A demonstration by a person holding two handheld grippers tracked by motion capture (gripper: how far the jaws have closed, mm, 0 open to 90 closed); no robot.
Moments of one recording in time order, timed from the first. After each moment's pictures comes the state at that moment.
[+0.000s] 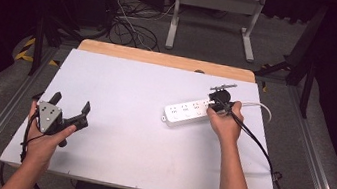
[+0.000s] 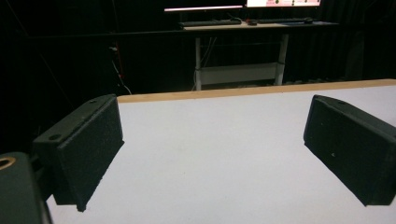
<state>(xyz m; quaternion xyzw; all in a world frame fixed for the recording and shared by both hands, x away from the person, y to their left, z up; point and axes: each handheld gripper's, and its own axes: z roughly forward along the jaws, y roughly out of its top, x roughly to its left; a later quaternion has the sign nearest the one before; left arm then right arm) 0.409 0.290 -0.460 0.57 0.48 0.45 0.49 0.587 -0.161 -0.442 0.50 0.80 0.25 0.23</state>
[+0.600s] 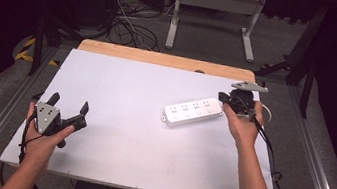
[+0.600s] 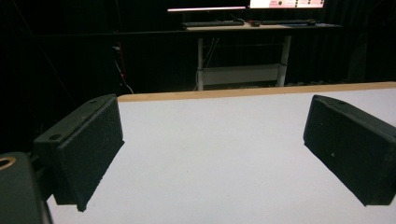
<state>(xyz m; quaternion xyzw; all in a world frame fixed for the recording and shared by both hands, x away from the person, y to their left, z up) 0.406 0.293 -0.460 0.56 0.49 0.45 0.49 0.547 -0.202 -0.388 0.45 0.75 0.42 0.26</state>
